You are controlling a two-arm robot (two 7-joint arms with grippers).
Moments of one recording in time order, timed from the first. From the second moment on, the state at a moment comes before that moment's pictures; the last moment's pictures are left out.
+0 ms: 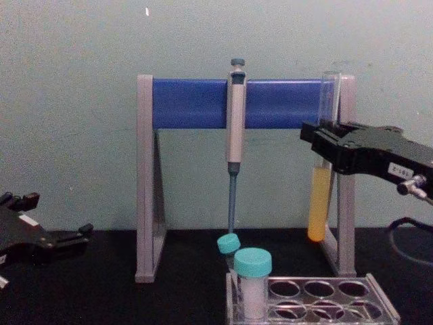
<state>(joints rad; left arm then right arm) -0.20 0.60 0.45 -1.41 -0.25 -0.12 0.03 0.27 0.33 -0.34 -1.46 0.37 -0.13 0.41</state>
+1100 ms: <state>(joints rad) -0.20 0.60 0.45 -1.41 -0.25 -0.12 0.03 0.07 0.42 -0.30 -1.71 0.38 -0.04 0.42</state>
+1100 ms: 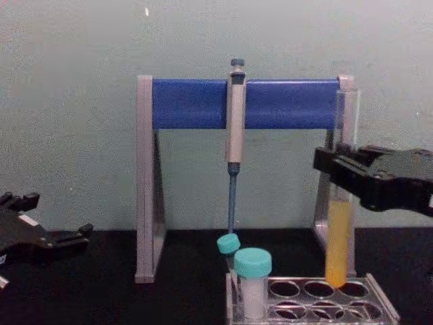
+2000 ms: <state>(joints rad) -0.20 0.60 0.45 -1.41 -0.25 -0.12 0.03 0.28 0.32 -0.35 -1.45 0.40 -0.13 0.44</state>
